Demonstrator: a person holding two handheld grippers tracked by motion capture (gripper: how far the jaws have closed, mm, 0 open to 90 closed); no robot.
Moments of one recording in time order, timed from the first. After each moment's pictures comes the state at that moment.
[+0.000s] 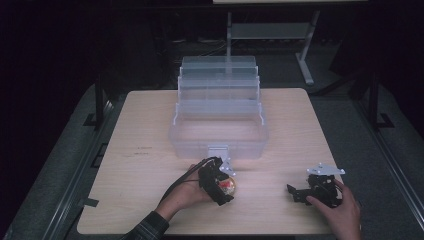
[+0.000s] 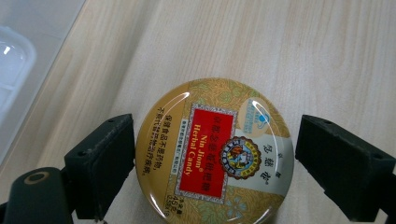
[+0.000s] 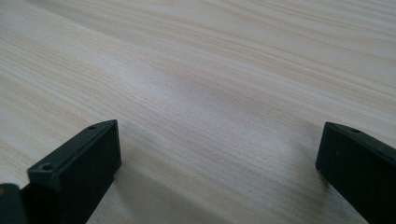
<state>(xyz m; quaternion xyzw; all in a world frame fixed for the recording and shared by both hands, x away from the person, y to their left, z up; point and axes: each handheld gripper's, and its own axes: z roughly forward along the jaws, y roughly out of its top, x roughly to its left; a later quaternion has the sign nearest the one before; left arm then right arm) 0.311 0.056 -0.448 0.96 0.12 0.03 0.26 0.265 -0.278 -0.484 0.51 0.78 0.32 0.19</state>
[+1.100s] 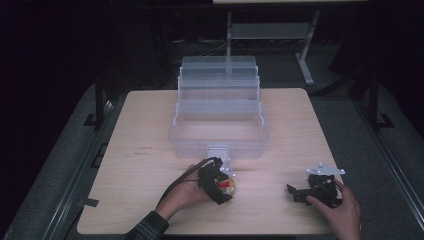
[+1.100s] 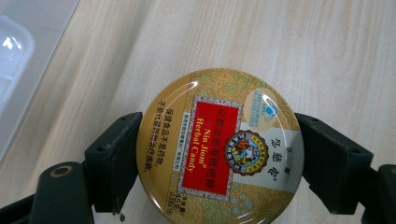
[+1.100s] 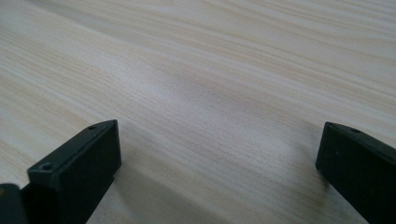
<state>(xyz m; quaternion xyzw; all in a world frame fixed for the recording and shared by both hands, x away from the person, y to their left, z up) 0.310 0.059 -0.445 0.96 0.11 0.03 0.25 0.265 -0.278 -0.484 0.51 0.78 0.32 0.19</state>
